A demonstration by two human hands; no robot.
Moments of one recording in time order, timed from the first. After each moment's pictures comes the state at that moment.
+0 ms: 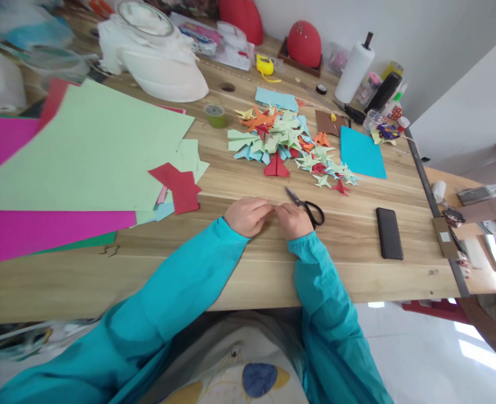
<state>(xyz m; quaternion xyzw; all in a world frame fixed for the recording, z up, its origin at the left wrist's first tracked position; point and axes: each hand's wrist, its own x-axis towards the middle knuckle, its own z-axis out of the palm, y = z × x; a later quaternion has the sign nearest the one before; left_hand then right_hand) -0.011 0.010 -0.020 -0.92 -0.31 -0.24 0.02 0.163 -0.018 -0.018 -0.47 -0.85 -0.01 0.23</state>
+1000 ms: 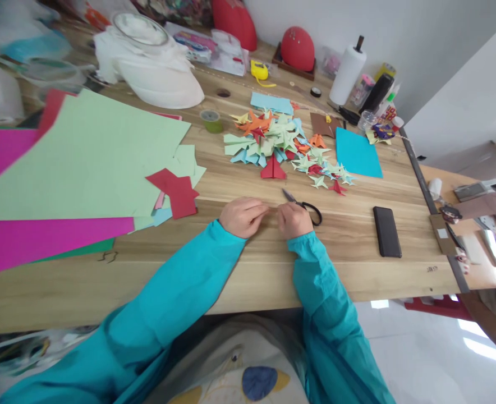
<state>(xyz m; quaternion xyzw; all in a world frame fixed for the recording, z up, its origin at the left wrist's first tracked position) -0.010 0.008 -0.017 -0.87 -0.33 -0.36 -0.06 0.168 -0.015 -0.017 -0.52 -0.80 0.03 0.31</state>
